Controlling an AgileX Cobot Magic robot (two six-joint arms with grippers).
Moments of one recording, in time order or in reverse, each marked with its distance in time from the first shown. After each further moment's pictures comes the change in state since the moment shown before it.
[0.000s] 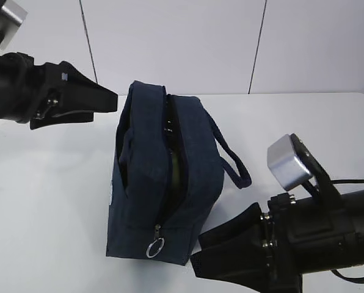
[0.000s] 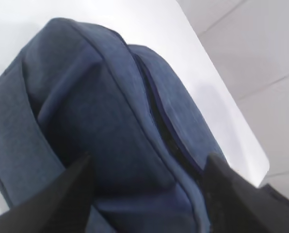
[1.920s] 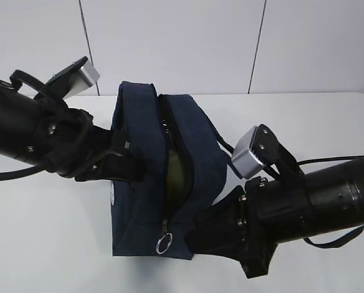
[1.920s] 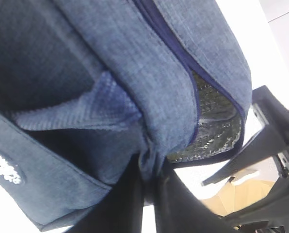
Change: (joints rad) left arm -0.269 0.067 0.000 0.324 -0.110 -0.377; right arm 0.000 0.152 -0.137 -0.070 -0.127 -0.051
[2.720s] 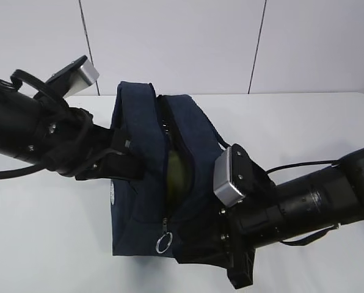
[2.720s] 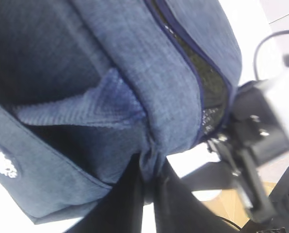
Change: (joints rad) left arm 0.000 0.000 0.000 -0.006 -0.011 -0.001; right arm 0.000 0.211 -0.062 0.054 0.086 -0.347
